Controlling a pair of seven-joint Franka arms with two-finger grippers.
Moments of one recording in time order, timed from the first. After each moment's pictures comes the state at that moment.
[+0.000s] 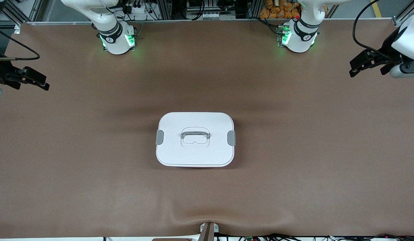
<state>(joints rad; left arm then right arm) 0.00 -0.12 -0.12 -1.63 0.00 1.51 -0.16 0.01 -0.02 -0.04 -1.58 0.01 1.51 0.04</state>
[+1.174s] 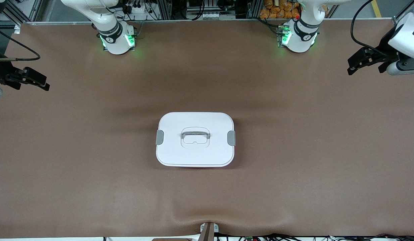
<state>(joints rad) 0.00 -0.12 -0.12 -1.64 0.00 1.51 -0.17 0.01 -0.02 -0.04 -1.58 0.01 1.51 0.04</state>
